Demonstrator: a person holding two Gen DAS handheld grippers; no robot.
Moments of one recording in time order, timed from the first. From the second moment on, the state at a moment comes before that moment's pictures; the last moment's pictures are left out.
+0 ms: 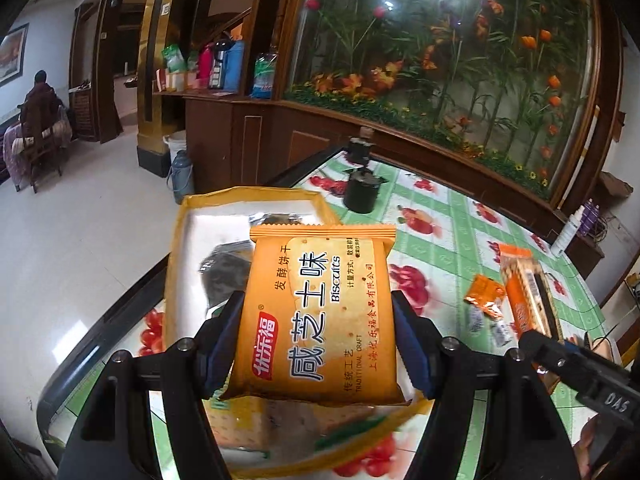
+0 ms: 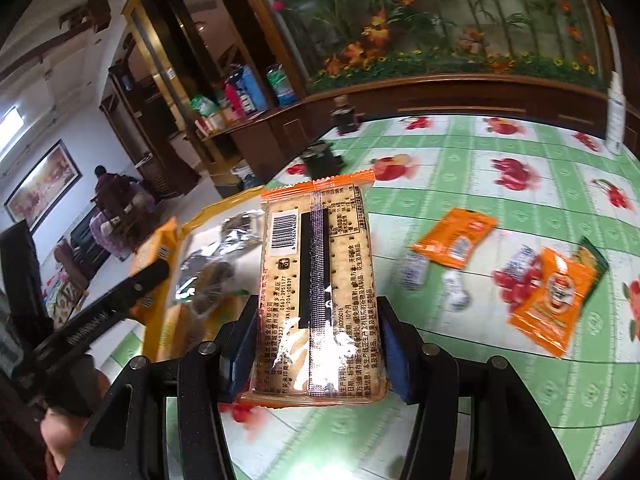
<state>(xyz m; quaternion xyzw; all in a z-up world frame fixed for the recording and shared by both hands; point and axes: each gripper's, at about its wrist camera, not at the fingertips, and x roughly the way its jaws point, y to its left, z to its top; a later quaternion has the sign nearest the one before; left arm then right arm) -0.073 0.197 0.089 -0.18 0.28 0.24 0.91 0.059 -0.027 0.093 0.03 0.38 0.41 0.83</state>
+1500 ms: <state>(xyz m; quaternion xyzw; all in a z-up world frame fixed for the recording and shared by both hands) -0.070 0.273 0.058 -0.24 0.33 0.26 0.88 0.092 0.195 0.084 -0.03 0.47 0.45 0.76</state>
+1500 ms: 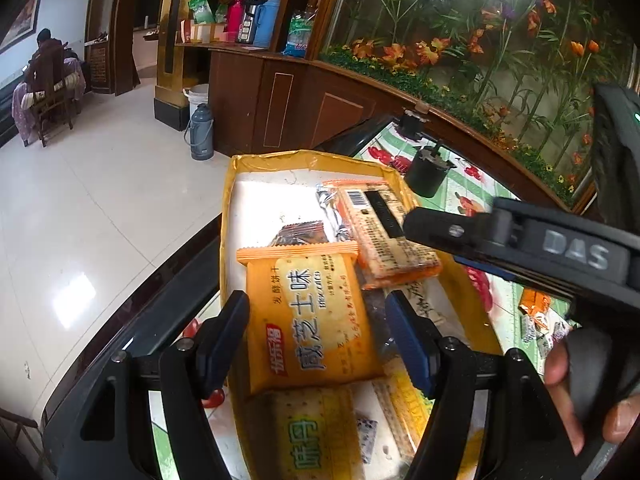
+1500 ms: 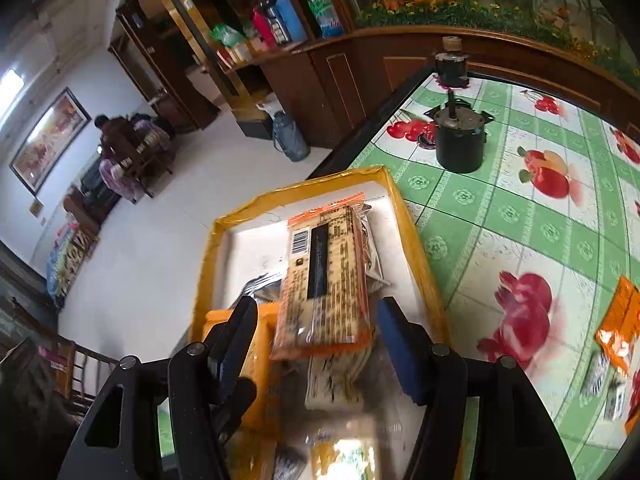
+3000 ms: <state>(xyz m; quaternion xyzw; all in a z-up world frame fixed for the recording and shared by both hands) 0.086 0.086 0.046 -0.16 0.45 0.05 0.88 0.166 -0.071 0.024 0.07 0.49 0.28 0.82</state>
